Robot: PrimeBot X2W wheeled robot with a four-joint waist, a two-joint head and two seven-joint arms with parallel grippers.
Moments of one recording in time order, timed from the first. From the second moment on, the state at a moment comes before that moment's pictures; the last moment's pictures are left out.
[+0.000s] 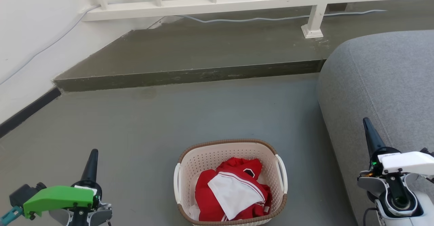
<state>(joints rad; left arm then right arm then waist) -0.04 0.04 0.01 0.25 -1.37 -0.11 0.02 -0.05 -0.09 -0.02 0.26 1.38 0.10 0.01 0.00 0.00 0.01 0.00</state>
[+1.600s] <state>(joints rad) -0.06 0.04 0.06 0.28 -1.62 -0.12 0.09 -0.06 -0.06 -0.09 0.28 1.64 0.11 0.07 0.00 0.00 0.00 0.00</state>
